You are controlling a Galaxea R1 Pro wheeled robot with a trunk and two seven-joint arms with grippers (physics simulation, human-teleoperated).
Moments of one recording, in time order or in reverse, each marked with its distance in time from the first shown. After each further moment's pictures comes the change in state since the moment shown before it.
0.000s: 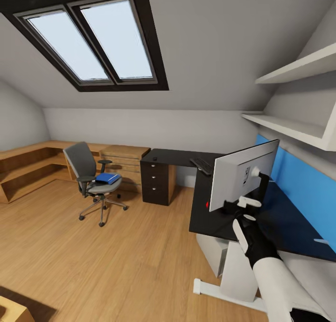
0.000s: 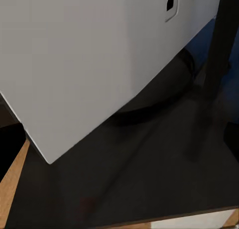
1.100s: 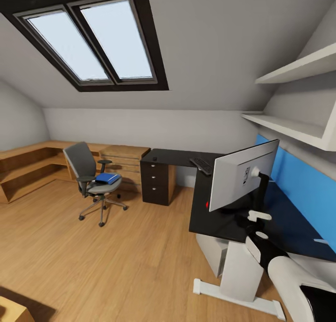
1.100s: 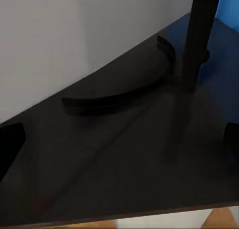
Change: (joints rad) left arm 0.000 0.000 0.003 0.000 0.002 -0.001 0.000; right arm -0.089 -0.138 0.024 0.480 -0.001 -0.375 0.110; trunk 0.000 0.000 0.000
